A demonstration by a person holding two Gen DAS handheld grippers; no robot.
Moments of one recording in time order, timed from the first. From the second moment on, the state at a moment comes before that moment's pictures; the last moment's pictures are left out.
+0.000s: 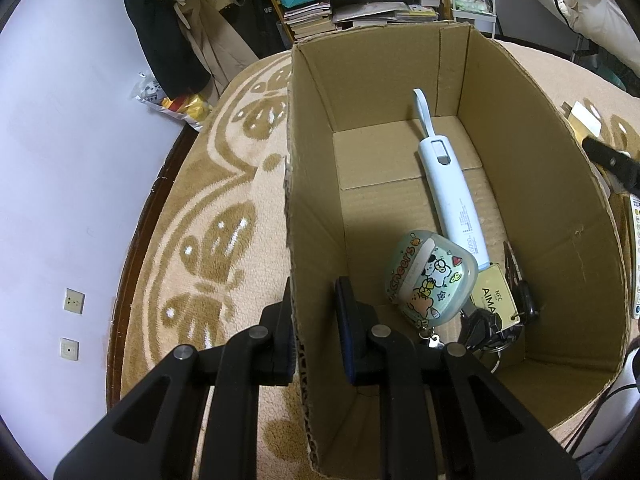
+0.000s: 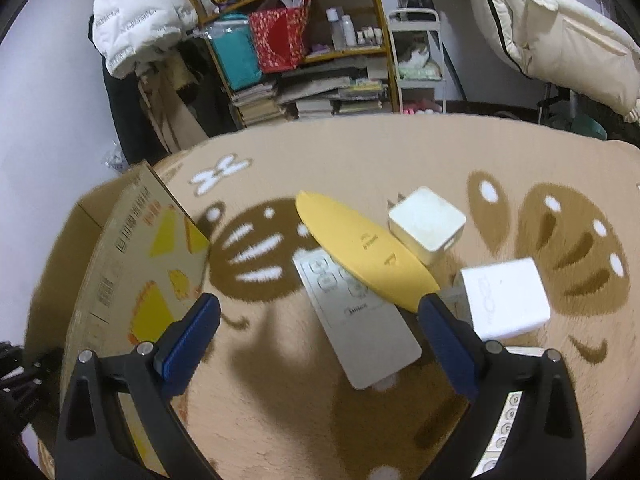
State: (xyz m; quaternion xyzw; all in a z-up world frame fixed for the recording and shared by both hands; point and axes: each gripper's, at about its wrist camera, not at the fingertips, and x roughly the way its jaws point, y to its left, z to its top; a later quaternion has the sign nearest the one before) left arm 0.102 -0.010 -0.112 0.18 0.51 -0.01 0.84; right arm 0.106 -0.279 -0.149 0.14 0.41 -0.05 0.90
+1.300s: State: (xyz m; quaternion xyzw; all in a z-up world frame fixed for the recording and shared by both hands) left arm 0.101 -0.013 -0.113 0.19 0.51 -0.01 0.84; right arm 0.118 -0.269 -0.168 0.20 0.44 -0.04 0.88
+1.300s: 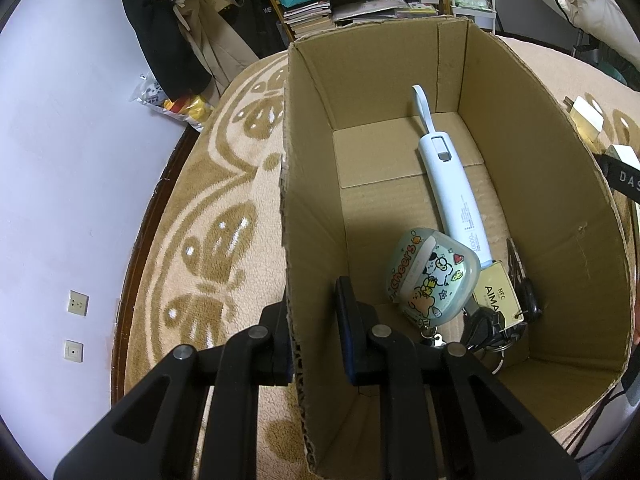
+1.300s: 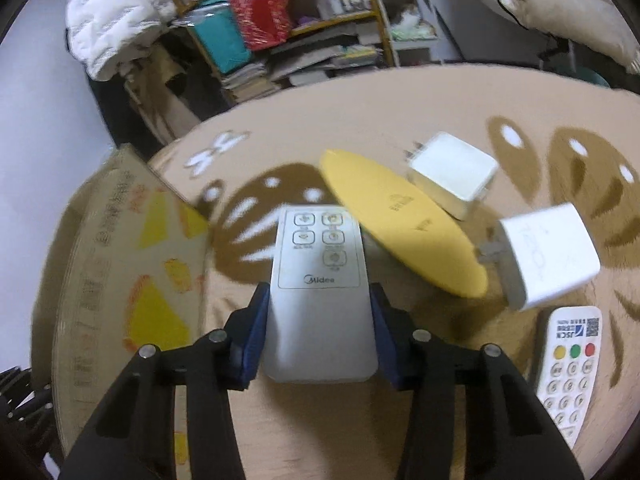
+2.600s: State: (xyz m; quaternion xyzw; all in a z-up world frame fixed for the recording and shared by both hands) left arm 0.103 -0.010 -0.114 0.18 0.52 -0.01 0.84; right arm 0.089 -0.154 -0.079 0.12 0.35 0.11 0.92
